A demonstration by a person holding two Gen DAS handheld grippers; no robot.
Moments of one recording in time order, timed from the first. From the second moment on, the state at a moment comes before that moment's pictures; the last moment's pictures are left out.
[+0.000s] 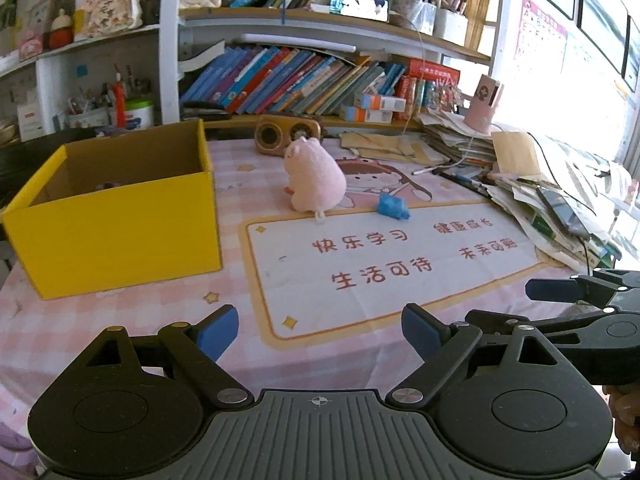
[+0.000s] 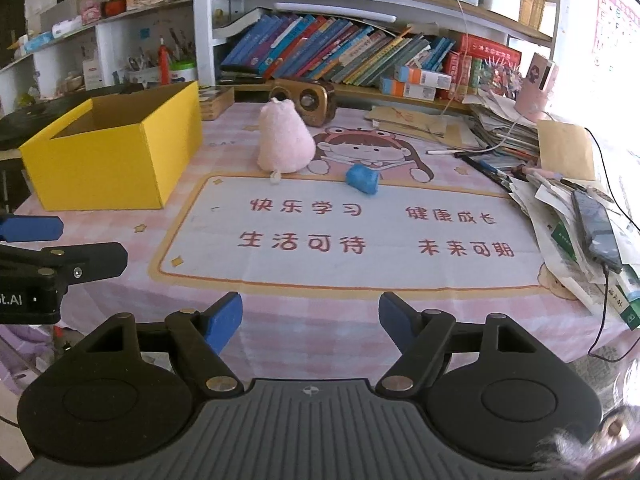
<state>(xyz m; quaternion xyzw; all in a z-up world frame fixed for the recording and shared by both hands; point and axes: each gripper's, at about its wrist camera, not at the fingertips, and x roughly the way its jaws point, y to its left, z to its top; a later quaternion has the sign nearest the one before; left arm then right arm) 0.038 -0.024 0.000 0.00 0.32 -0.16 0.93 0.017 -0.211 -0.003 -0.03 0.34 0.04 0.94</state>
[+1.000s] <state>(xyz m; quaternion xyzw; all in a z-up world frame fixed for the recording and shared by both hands) 0.130 -0.114 -0.006 0.00 0.35 -0.12 0.93 0.132 -0.297 -0.014 -0.03 0.38 0.09 0.92</state>
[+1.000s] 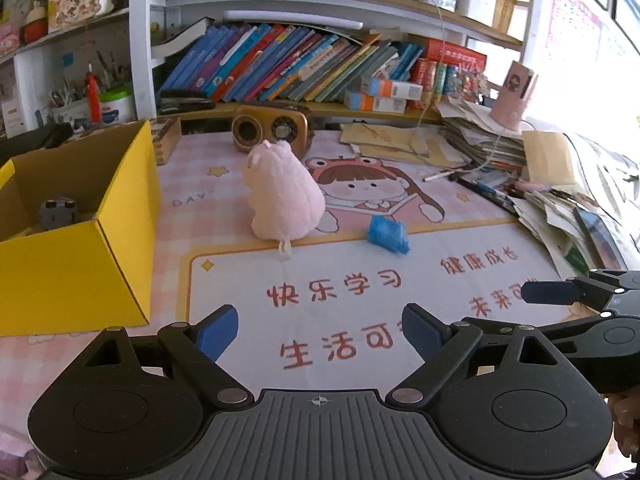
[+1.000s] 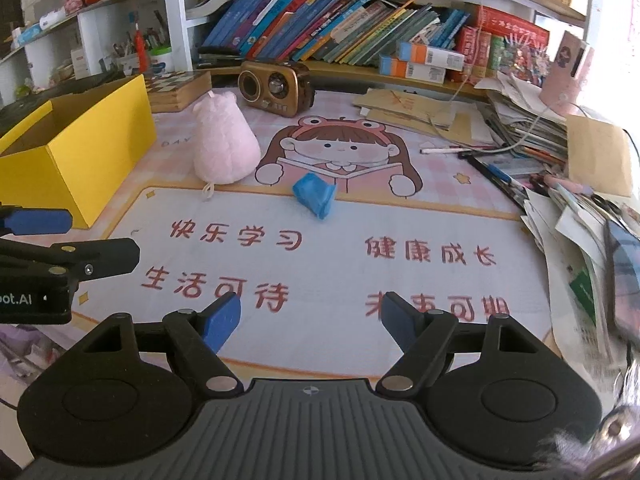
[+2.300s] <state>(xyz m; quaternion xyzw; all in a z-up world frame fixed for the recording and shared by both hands) 0.269 -0.147 -0.023 0.01 0.36 -0.01 0.93 0.276 -0.304 -0.049 -0.06 0.36 0.19 0.91</state>
